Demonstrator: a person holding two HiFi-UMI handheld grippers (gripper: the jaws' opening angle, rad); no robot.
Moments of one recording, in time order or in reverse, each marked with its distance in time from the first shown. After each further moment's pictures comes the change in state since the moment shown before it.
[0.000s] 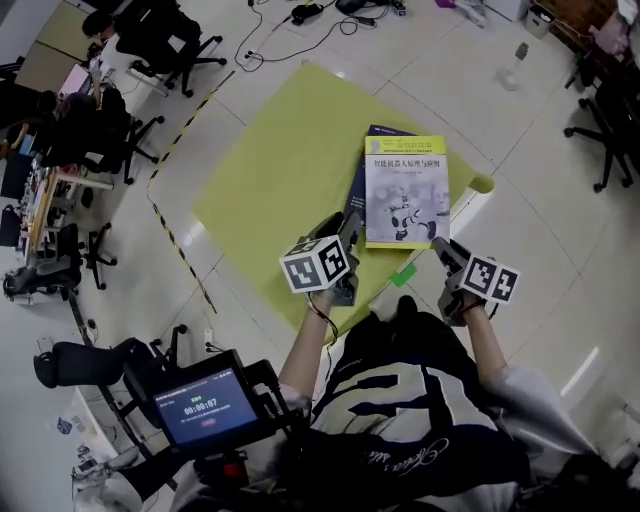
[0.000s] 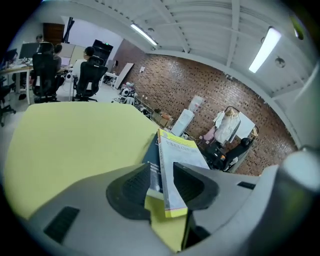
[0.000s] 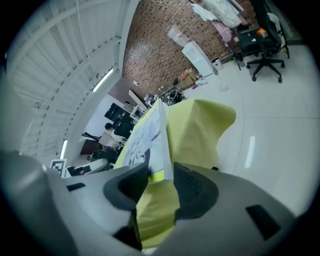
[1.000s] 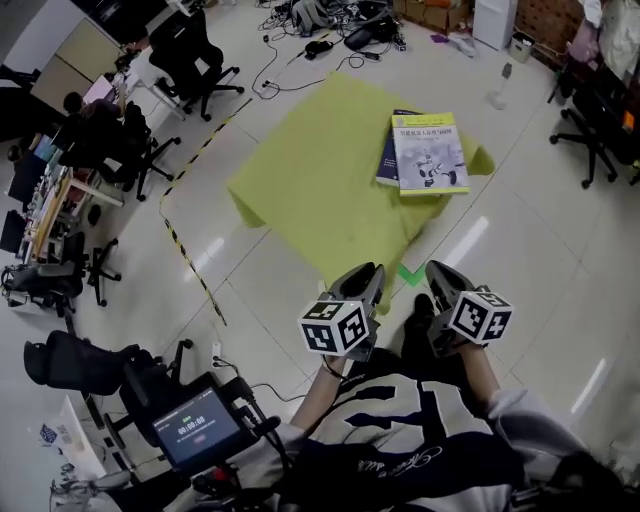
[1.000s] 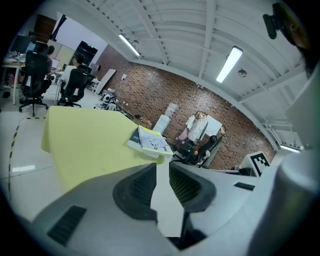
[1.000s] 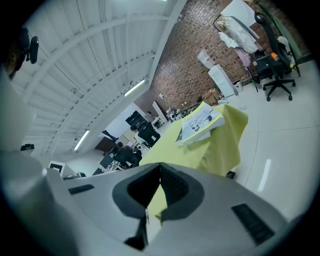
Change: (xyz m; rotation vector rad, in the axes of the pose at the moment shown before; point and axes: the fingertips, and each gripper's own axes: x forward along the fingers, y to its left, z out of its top) left arm -0.256 -0.030 -0.131 0.105 -0.086 -0.241; right arm -0.117 0.170 -0.196 -0.233 -0.197 0.150
